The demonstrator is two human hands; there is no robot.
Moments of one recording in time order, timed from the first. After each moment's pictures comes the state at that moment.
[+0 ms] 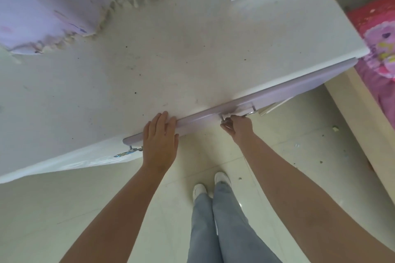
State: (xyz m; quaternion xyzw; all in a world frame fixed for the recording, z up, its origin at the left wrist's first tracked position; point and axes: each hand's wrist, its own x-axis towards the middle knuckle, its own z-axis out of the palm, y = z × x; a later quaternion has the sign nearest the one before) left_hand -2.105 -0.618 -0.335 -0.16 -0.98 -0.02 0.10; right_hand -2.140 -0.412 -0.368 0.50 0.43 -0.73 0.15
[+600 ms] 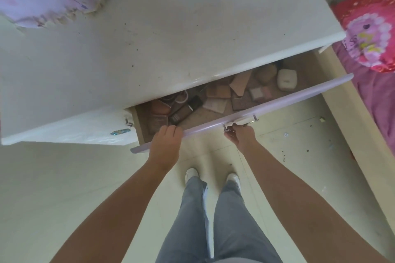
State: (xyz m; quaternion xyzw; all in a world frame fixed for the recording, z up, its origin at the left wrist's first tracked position) left_hand -2.025 -0.601 -0.323 -0.22 -0.97 -0.05 -0.03; right_hand -2.043 -0.396 -0.344 0.54 0.46 -0.69 0.16
